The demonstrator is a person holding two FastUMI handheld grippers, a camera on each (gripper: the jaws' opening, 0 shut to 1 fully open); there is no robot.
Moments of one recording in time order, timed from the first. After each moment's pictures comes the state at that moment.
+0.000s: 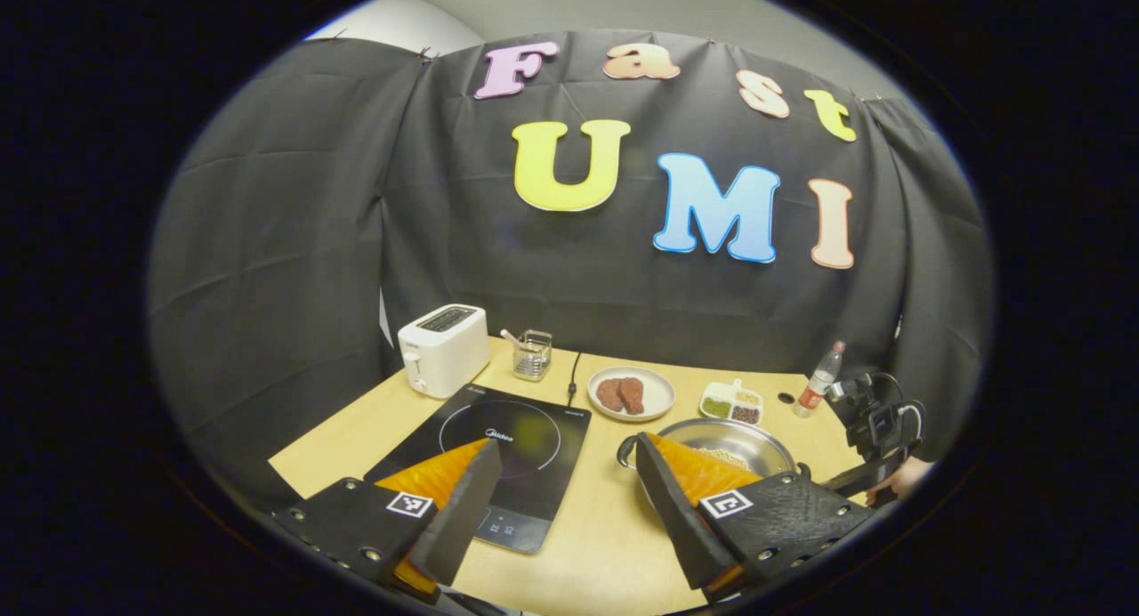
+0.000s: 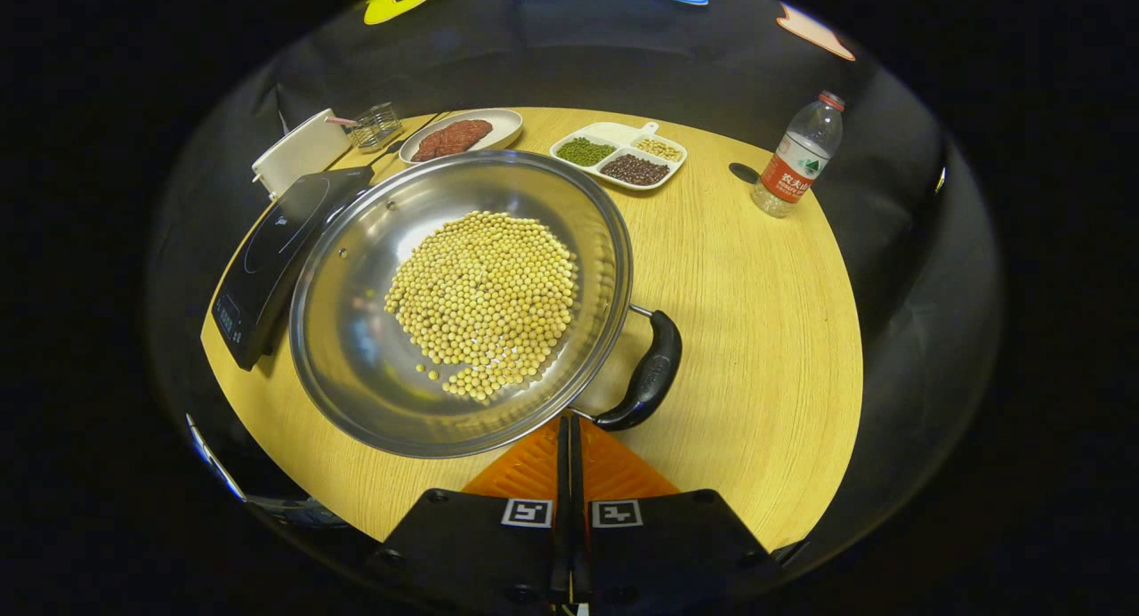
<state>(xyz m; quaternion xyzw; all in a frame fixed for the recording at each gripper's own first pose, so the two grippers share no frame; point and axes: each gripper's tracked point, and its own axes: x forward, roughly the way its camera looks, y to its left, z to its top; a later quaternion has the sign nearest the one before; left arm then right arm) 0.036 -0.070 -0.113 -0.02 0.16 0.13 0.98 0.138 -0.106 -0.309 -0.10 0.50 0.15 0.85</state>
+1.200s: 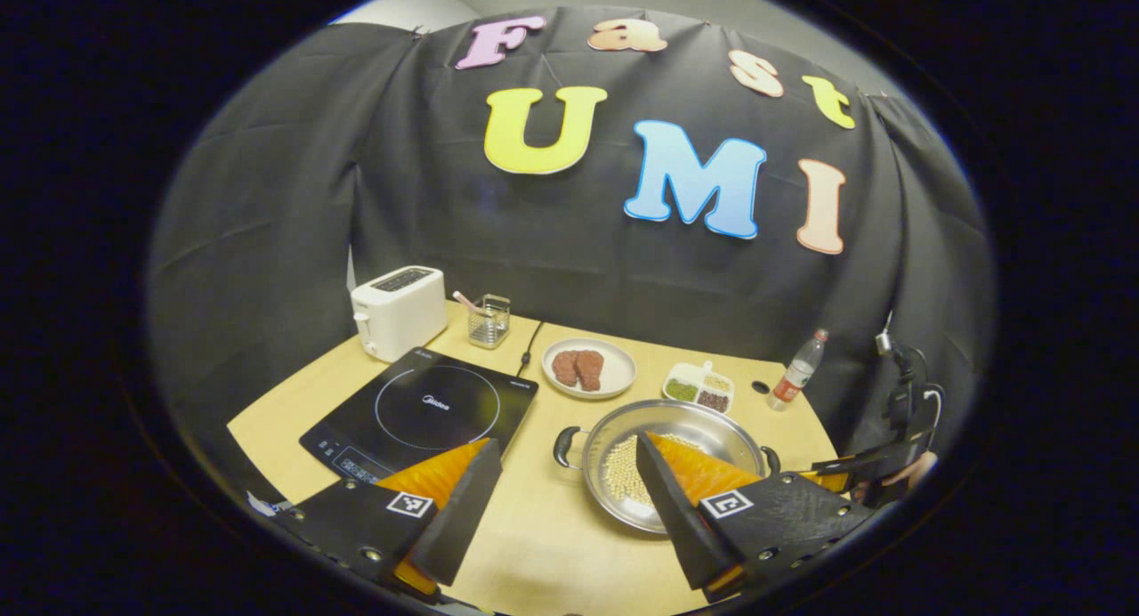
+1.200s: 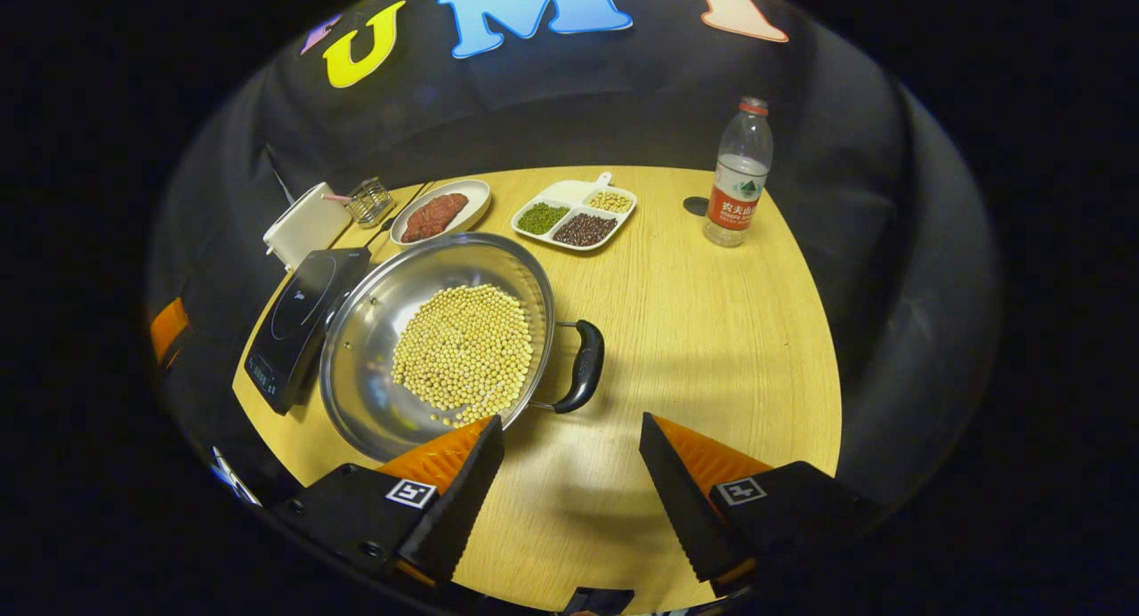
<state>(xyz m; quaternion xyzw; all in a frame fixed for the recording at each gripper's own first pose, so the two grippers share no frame) 0.091 -0.136 -0.172 -0.05 0.21 0.09 0.97 0.161 -0.148 -0.253 -0.01 0.42 0.14 0.90</state>
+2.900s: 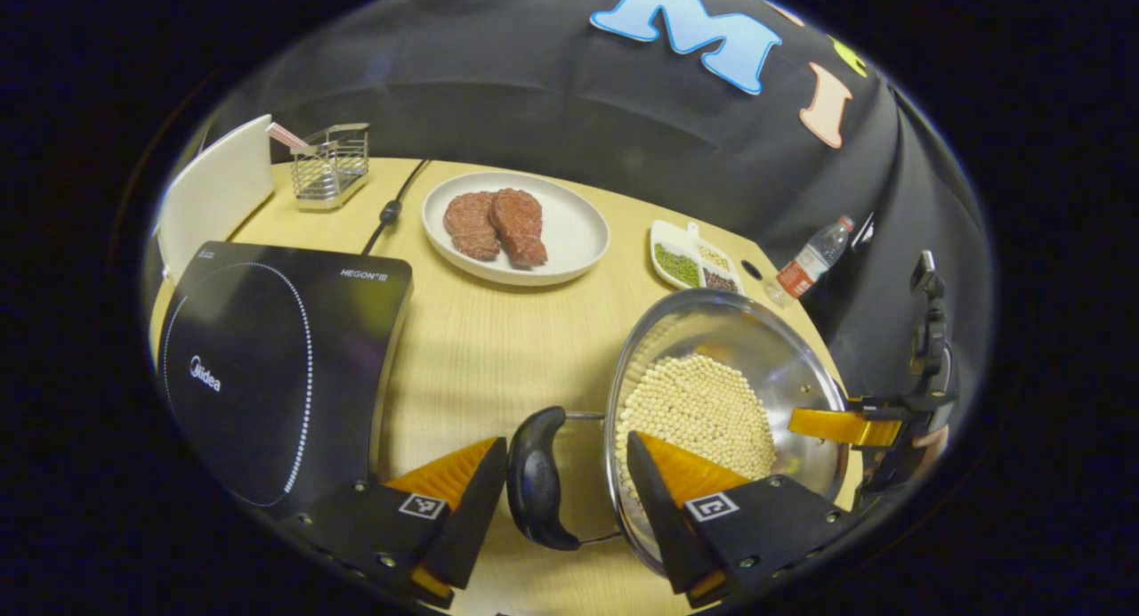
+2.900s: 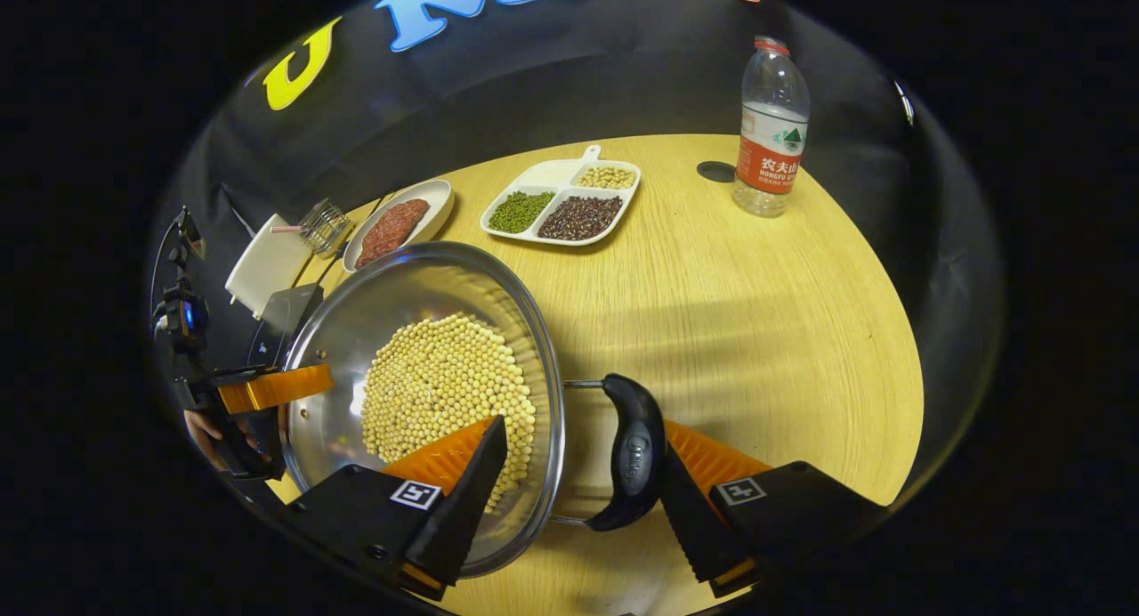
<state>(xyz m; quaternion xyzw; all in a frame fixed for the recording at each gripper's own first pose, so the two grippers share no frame) 0.257 -0.136 -0.407 -0.10 0.42 -0.10 0.90 0.233 -0.096 -0.339 0.04 0.44 0.12 0.89</state>
